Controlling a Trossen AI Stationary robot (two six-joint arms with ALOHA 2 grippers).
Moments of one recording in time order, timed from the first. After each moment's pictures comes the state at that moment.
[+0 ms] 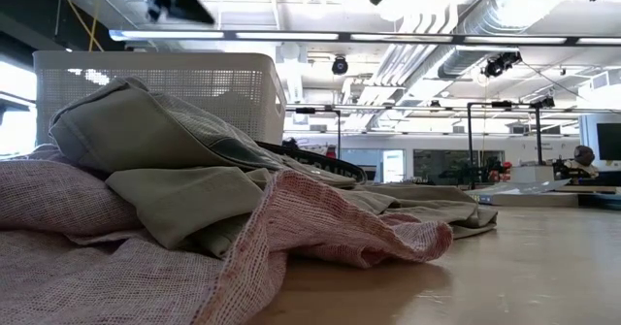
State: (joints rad) left arm 0.46 0.84 0.90 -0.38 -0.21 0.01; right arm 0.49 2.01 1.93 -1.51 0.95 0.69
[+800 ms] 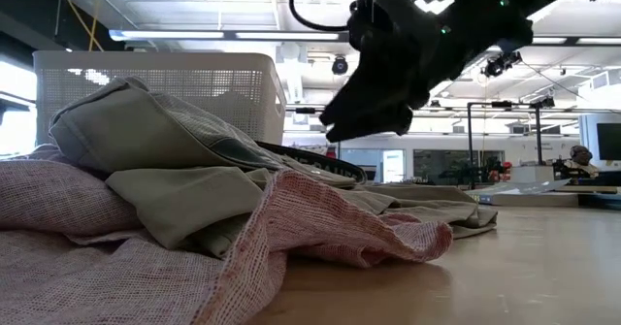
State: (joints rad) left arm -0.05 0.81 0.90 -0.44 -0.62 0.11; right arm 0.21 1.72 0.85 0.25 0.15 0.39
